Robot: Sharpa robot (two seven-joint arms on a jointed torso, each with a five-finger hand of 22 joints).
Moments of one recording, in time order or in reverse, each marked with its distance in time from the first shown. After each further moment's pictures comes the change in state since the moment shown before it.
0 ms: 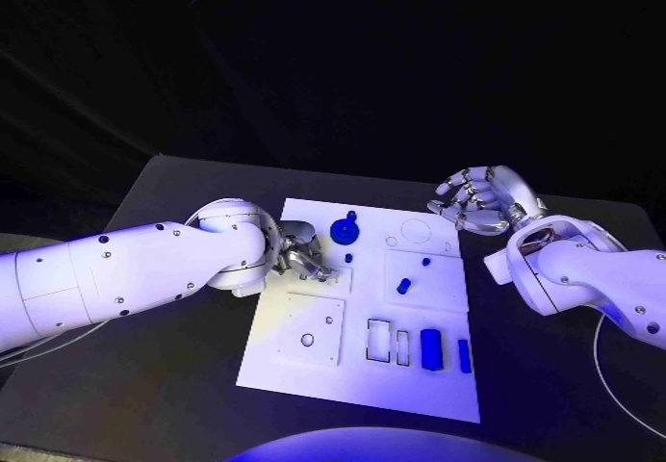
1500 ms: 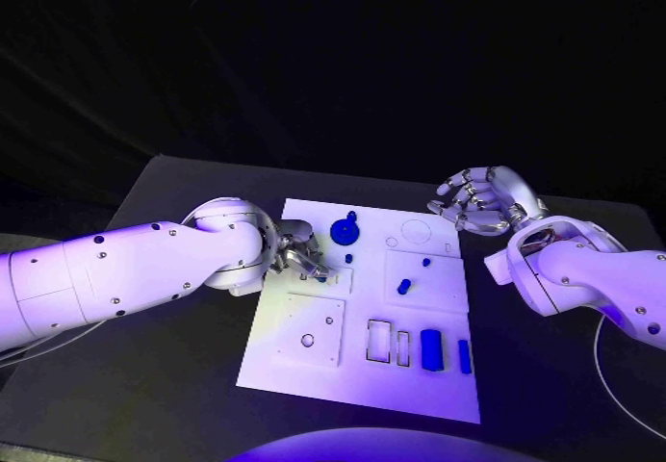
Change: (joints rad) left arm 0.000 -0.012 0.006 0.005 -0.008 0.000 0.000; left_hand 0.000 0.000 -0.005 0.000 0.000 0.004 -0.004 0.000 0.001 0.000 0.000 0.000 0.002 0.000 0.000 0.000 0.000 0.000 0.004 0.004 0.000 0.003; right arm 0.000 -0.001 0.000 0.000 0.004 0.000 0.003; right_hand -0.008 0.000 0.000 0.000 0.000 0.000 0.000 0.004 -0.001 0.000 0.000 0.000 -0.002 0.000 0.000 0.000 -0.001 0.000 0.000 0.000 -0.004 -0.002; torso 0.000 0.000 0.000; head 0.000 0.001
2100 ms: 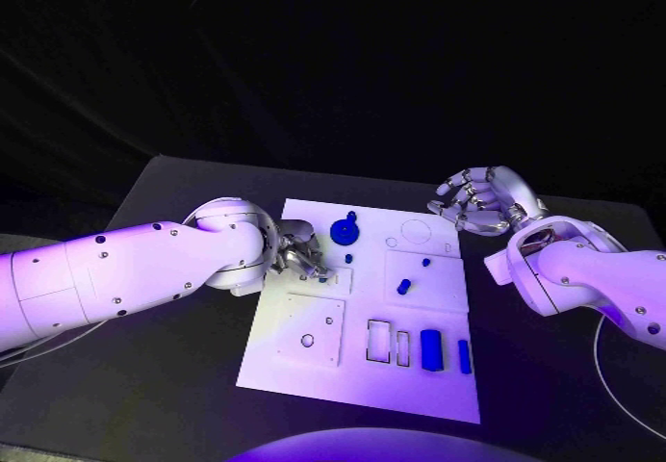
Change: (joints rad) left arm 0.000 0.005 0.000 -0.003 0.002 -0.001 0.000; left_hand 0.099 0.028 0.020 -0.019 0.000 0.000 0.000 -0.005 0.005 0.004 -0.004 0.000 0.000 0.004 -0.004 0.000 0.000 0.000 0.004 -0.004 0.000 0.002; right arm 0.000 0.000 0.000 0.000 0.001 0.000 0.000; right_hand 0.000 0.000 0.000 0.000 0.000 -0.004 -0.004 0.000 0.000 0.000 0.000 0.000 -0.001 0.000 0.000 -0.004 0.000 0.000 0.000 0.000 0.000 -0.002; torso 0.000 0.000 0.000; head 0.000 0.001
